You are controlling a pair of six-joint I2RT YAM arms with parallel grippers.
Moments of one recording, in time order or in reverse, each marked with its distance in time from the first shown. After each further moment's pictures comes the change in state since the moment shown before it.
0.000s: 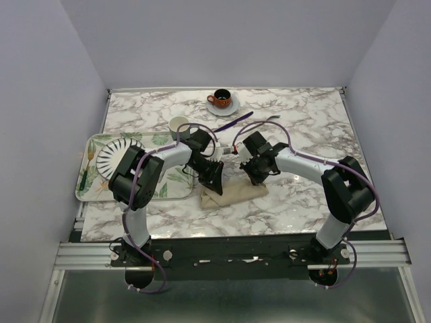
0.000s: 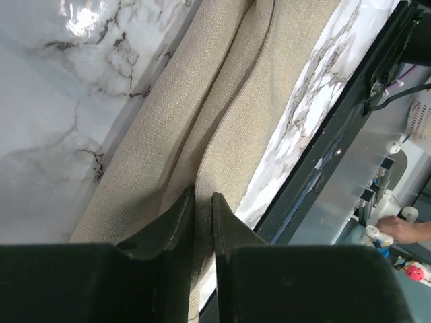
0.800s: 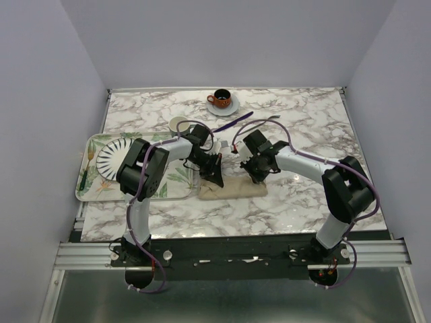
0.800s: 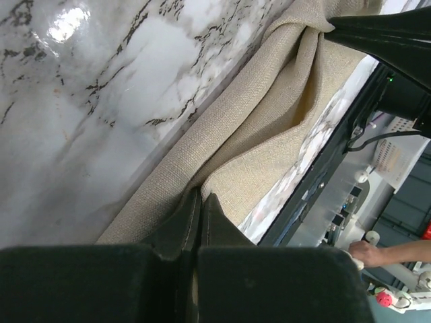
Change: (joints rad) left arm 0.051 0.132 0.097 0.055 0.021 -0.096; right arm 0.000 0.000 0.019 -0.017 0.005 -0.040
